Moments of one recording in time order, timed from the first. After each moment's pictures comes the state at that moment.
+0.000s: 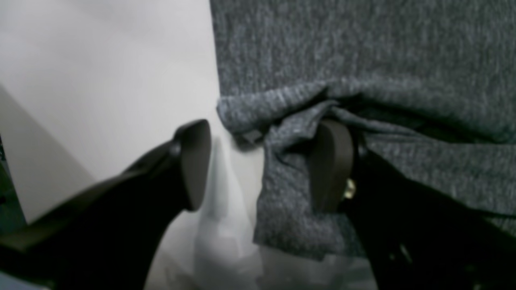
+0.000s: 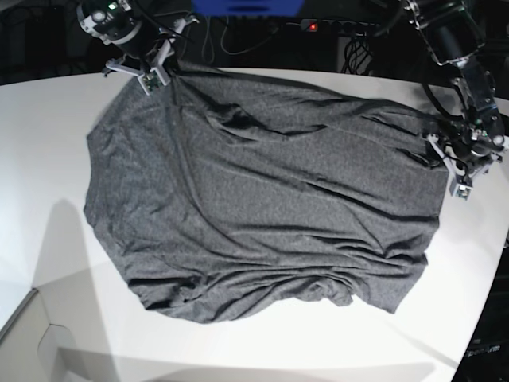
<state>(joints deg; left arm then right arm) -0.4 -14.7 -31.3 80.0 4.8 -39.8 49.6 -39.7 6.0 3.5 107.7 -1.6 26.8 -31.8</state>
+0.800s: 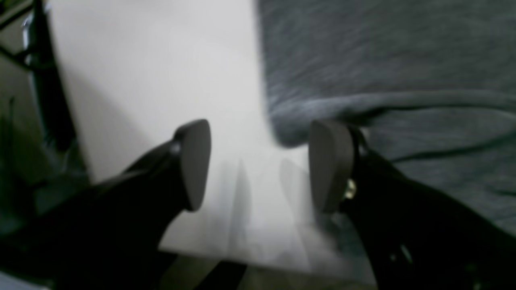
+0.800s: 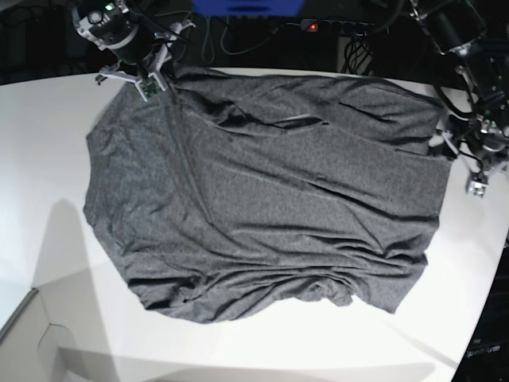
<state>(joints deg) 2.0 -14.2 -35.0 90.7 6.8 -39.9 52.9 -39.6 6.0 3.7 113.8 -3.1 26.8 -35.1</state>
